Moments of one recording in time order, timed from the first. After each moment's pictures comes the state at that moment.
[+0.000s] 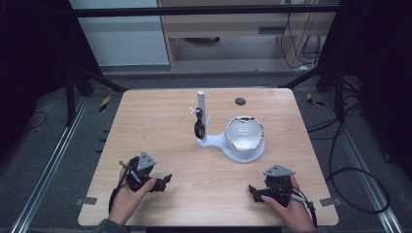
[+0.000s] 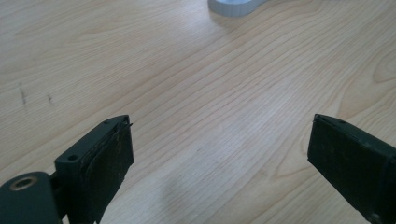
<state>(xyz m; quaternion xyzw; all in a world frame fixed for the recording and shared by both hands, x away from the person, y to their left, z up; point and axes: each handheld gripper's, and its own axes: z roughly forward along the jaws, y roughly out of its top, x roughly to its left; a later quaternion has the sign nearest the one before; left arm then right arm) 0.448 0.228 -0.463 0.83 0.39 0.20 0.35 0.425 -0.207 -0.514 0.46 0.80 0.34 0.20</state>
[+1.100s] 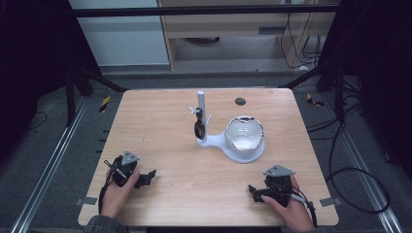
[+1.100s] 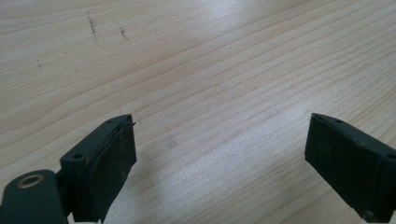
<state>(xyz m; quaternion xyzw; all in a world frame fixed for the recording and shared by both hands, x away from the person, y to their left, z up) 0.471 0.279 -0.494 0.80 0.46 0.20 0.34 0.424 -0.206 -0.513 0.46 0.80 0.34 0.19</state>
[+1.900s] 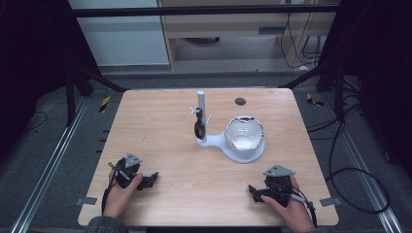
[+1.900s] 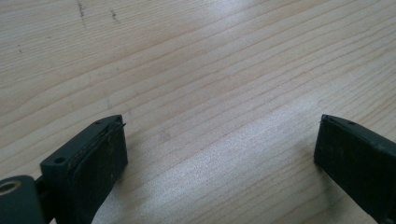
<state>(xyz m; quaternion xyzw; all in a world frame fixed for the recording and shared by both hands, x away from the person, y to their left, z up) 0.470 0.275 -0.508 0.80 0.46 0.20 0.33 0.425 -0.207 -0.514 0.46 0.80 0.34 0.20</state>
